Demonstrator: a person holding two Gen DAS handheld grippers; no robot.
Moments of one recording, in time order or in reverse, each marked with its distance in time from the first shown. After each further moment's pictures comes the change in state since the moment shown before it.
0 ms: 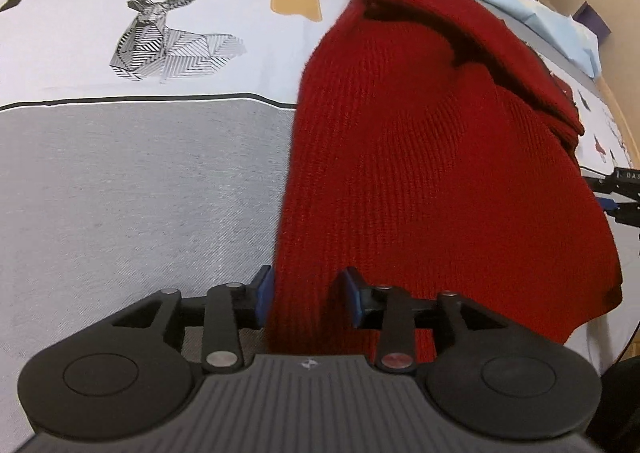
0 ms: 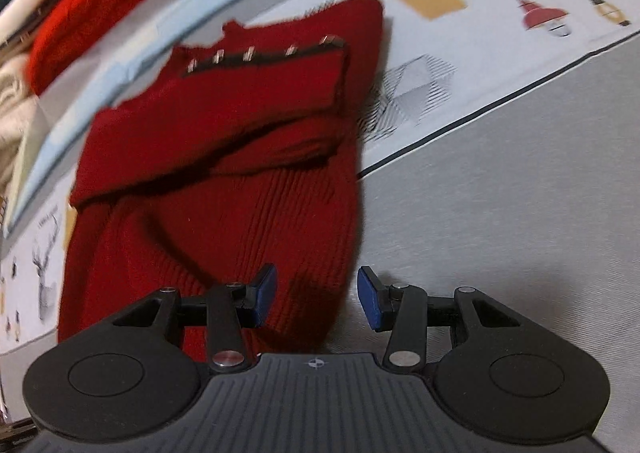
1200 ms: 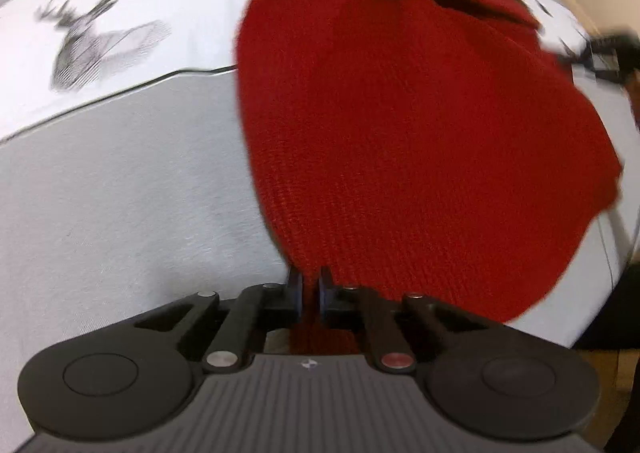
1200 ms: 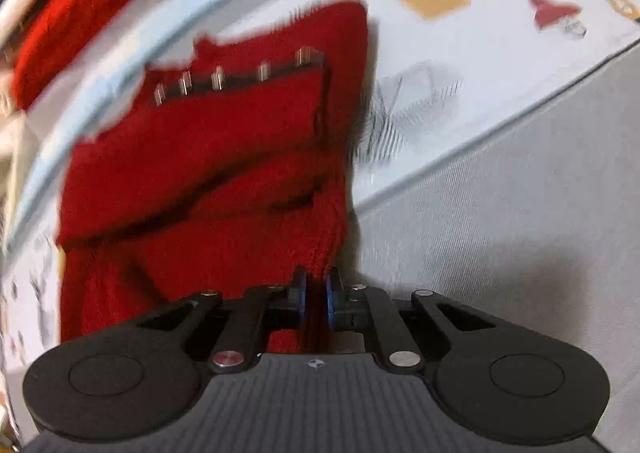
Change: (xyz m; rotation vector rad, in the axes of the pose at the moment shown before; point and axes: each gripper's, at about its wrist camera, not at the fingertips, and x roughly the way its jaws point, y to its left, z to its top) left arm 0.004 -0.040 -0.015 0.270 0.108 -0.023; right arm 0.010 -0.016 0.032 0.054 -0.019 0.023
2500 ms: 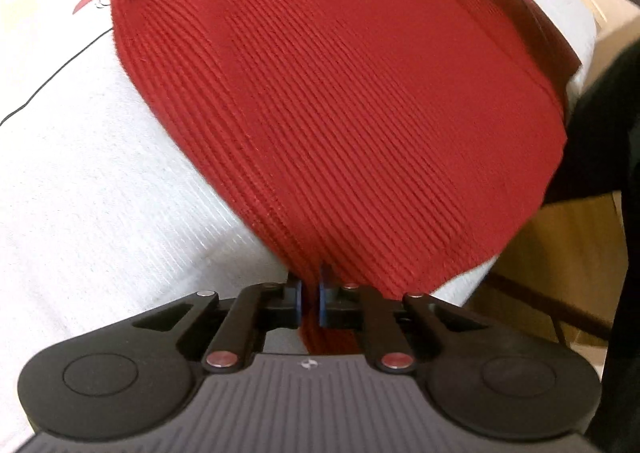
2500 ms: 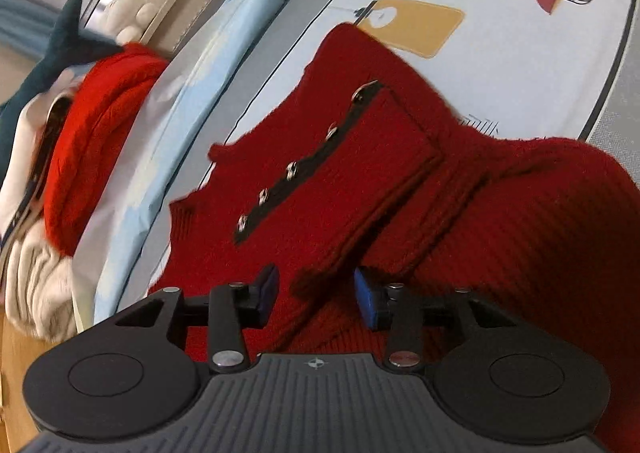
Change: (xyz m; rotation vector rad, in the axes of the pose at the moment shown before) left arm 0.026 -0.117 -0.012 0.392 0.204 -0.088; right arm 0.037 -0.011 0.041 0.339 -0.141 0.203
